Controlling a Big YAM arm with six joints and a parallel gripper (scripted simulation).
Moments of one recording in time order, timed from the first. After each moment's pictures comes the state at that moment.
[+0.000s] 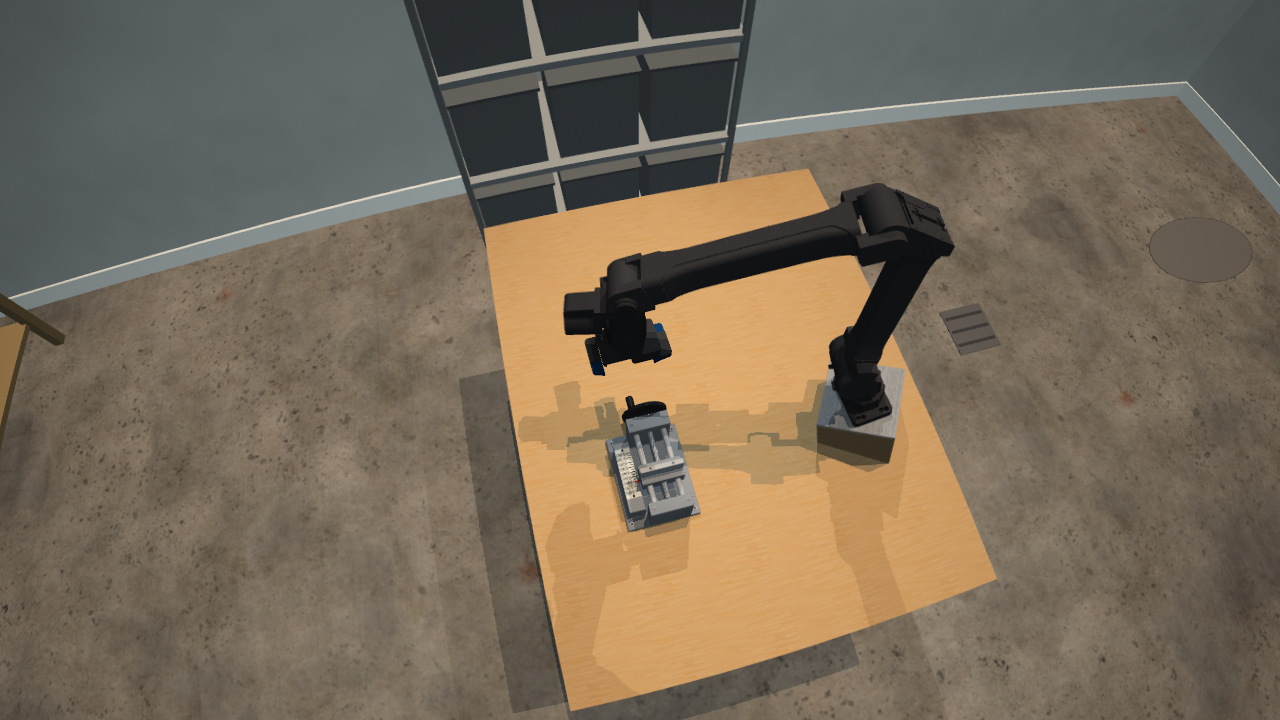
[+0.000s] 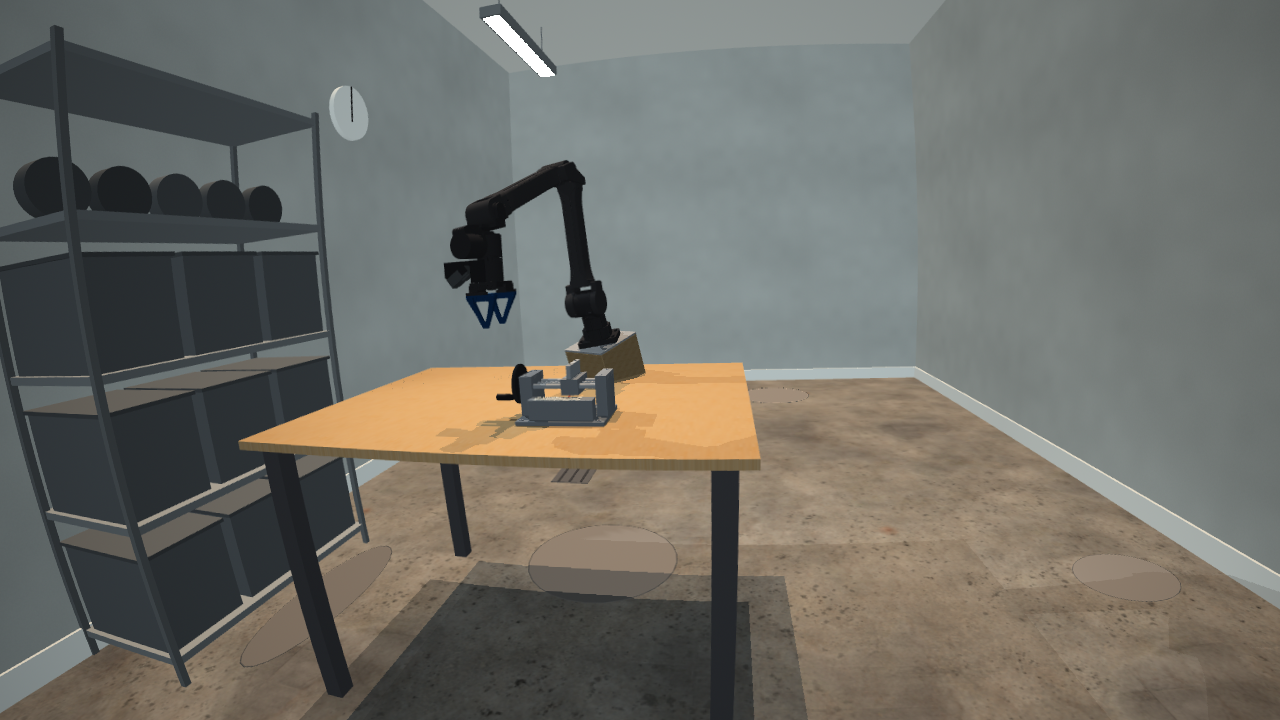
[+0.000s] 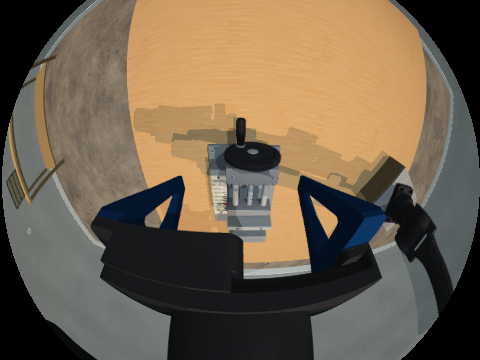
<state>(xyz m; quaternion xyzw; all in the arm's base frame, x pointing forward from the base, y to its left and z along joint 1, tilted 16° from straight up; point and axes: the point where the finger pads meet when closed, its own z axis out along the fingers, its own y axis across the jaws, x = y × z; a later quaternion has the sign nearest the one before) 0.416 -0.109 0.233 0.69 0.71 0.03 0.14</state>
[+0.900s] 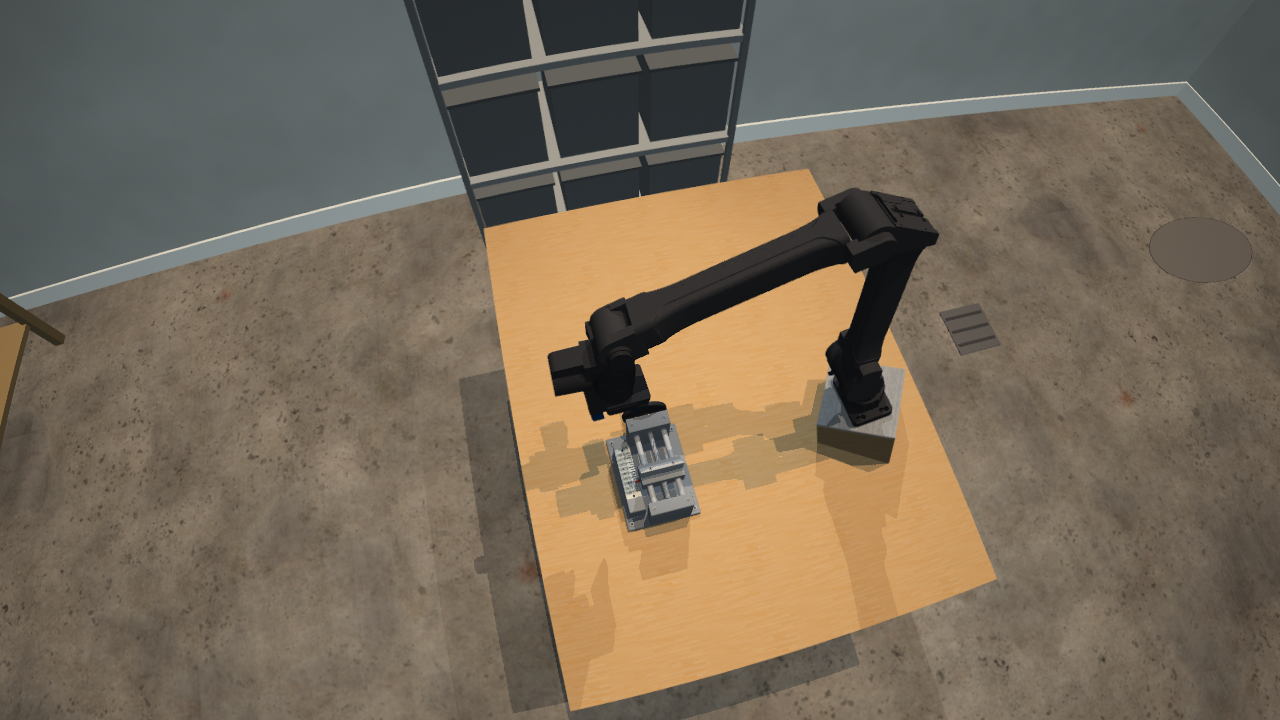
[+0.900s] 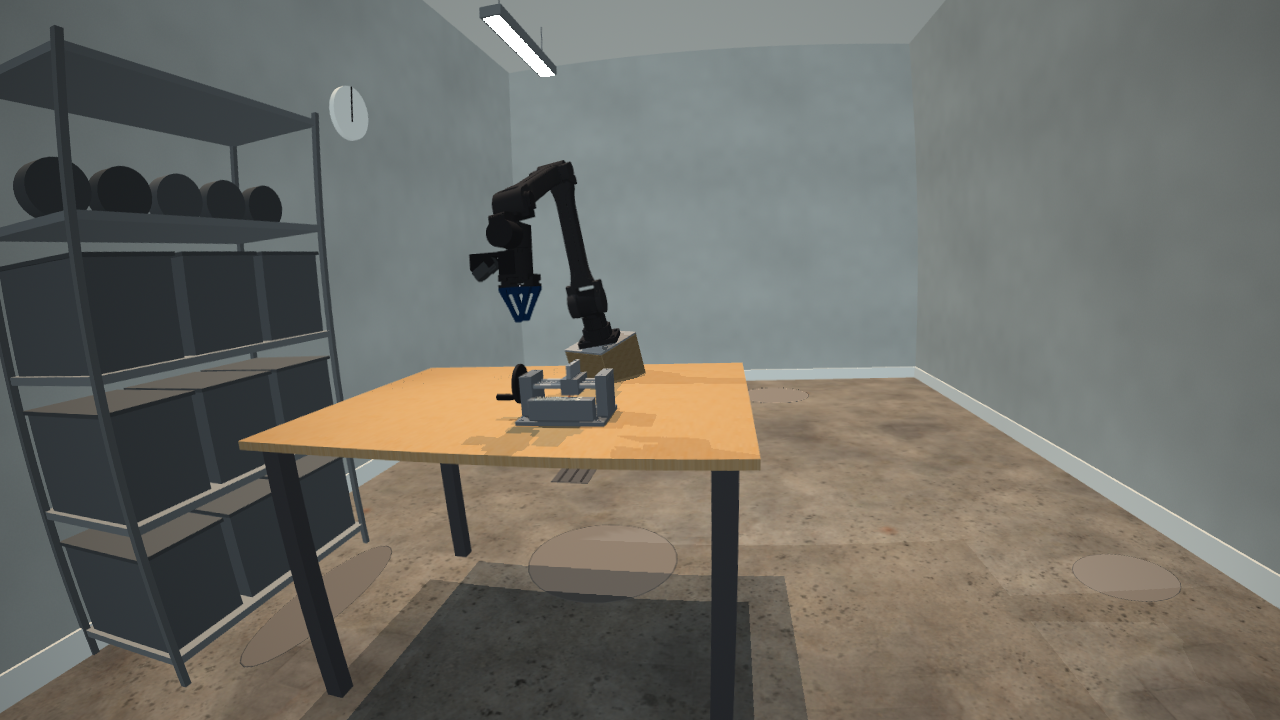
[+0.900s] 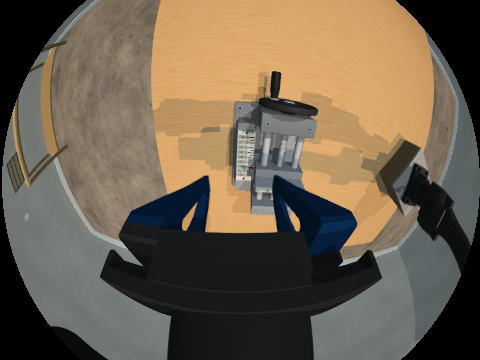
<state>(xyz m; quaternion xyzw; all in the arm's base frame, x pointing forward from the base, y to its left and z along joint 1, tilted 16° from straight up) 0.458 -0.021 0.242 0.68 0.72 0.04 0.15</state>
